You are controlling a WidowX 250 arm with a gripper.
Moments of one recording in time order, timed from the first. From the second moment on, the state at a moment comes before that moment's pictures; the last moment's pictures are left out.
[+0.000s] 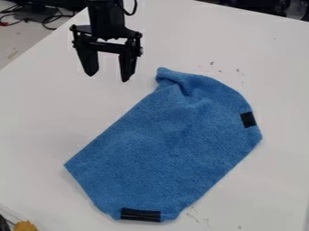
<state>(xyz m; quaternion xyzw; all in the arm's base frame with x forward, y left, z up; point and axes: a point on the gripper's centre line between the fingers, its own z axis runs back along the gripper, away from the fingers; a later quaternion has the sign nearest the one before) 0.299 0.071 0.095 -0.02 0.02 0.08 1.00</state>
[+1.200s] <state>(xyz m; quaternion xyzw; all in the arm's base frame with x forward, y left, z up) 0.174 -0.023 0.058 -0.01 -0.03 -0.46 0.89</state>
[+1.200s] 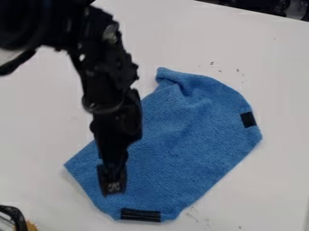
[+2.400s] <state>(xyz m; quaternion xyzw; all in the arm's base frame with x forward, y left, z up) 0.163 -0.059 0.003 0.02 -0.08 -0.53 0.84</state>
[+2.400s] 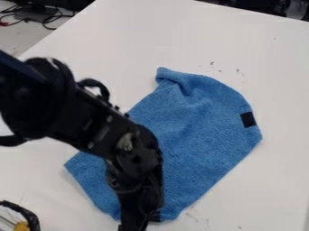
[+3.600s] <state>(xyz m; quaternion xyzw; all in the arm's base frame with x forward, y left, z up) 0.183 -0.040 0.011 0.02 -0.09 -0.48 0.87</state>
